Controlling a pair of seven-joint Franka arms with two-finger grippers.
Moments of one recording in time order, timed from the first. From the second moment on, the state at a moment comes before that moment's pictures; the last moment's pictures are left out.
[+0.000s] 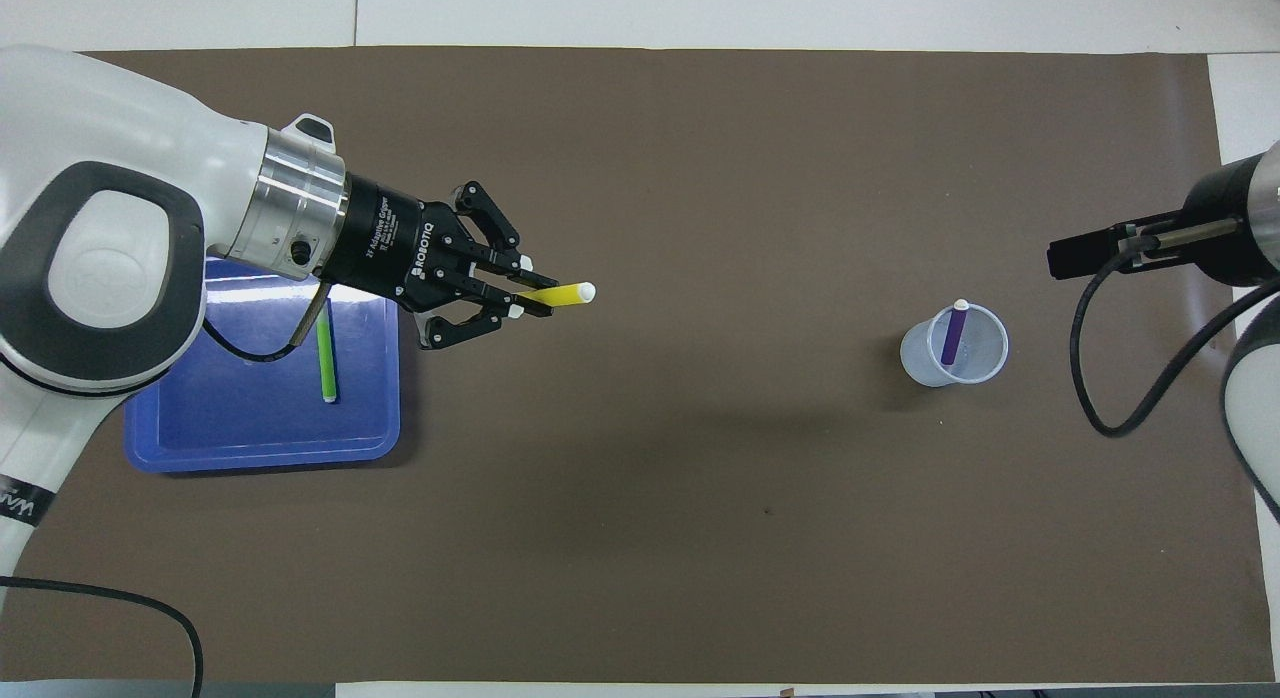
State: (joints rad) left arm 0.16 0.17 -0.54 -1.70 -0.87 1.80 -1.49; right arm -0.09 -0.04 0.16 -1.64 0.00 1.71 -0.08
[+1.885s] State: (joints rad) left arm -0.12 0.06 -0.57 -1.94 -1.39 2.38 -1.50; right arm 0.03 -0.01 0.26 -1.68 0.47 1.79 0.17
